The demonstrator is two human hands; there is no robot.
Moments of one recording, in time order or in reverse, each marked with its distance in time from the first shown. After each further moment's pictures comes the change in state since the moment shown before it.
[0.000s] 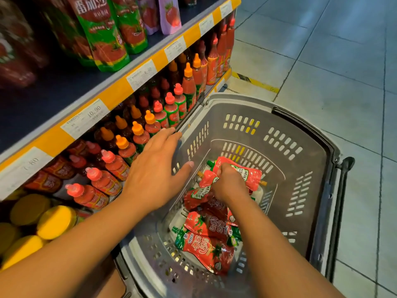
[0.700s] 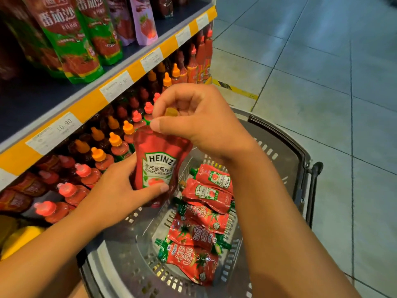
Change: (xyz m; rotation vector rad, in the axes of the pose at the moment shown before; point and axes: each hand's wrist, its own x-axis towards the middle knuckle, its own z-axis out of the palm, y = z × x) left_hand -0.007 -0.008 -0.021 -0.555 -0.086 0.004; right_hand -0.060 -0.123 -0.162 0.788 -0.214 -0.870
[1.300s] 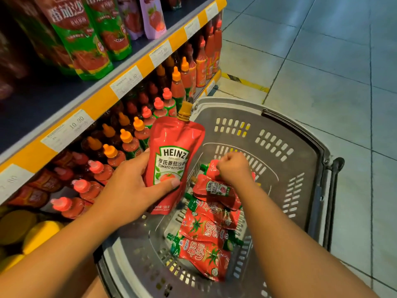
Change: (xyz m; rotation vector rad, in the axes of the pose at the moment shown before) left_hand -0.001 0.002 -0.001 -0.023 -0.013 -0.063; right_hand -0.044 0.201 -0.033 -0.475 0.500 0.850
